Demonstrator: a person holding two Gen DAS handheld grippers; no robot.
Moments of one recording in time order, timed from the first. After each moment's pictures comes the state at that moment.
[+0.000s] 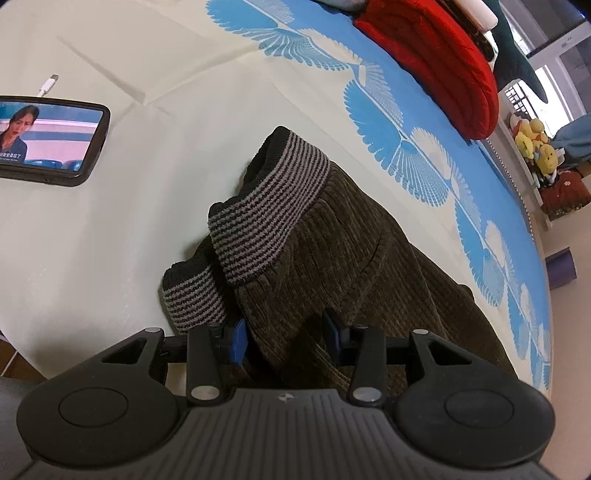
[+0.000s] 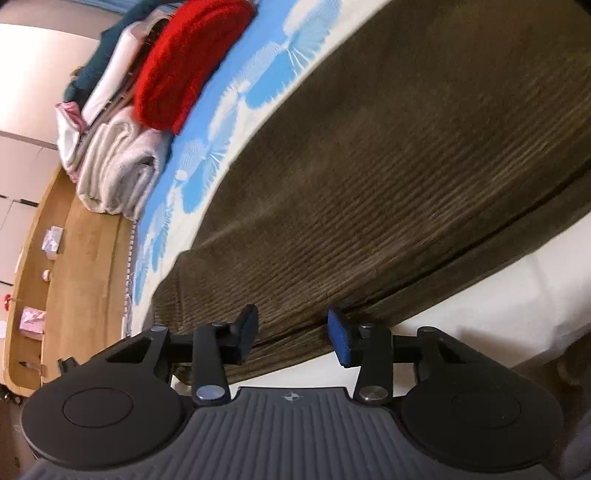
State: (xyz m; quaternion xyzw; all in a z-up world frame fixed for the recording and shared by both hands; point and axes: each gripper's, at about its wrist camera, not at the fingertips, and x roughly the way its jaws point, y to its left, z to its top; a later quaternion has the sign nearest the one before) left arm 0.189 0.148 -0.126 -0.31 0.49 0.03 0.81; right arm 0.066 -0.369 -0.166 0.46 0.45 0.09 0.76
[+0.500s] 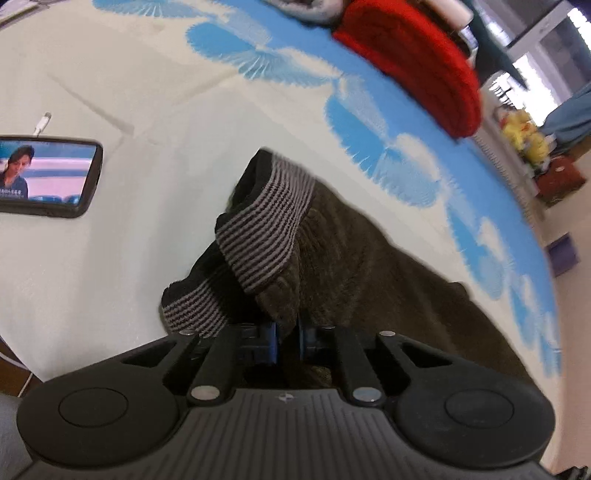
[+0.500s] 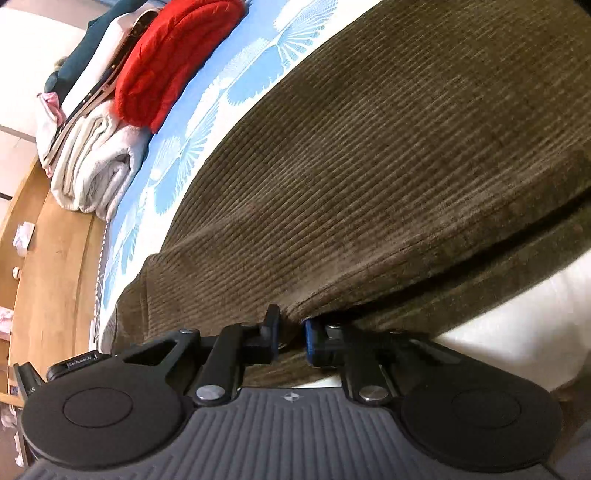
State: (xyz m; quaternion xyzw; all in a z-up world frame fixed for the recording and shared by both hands) left arm 0.180 0.141 -0.106 -0.27 0.46 0.02 0.84; right arm 0.084 -0.351 -0.173 0.42 0.45 0.06 0.78
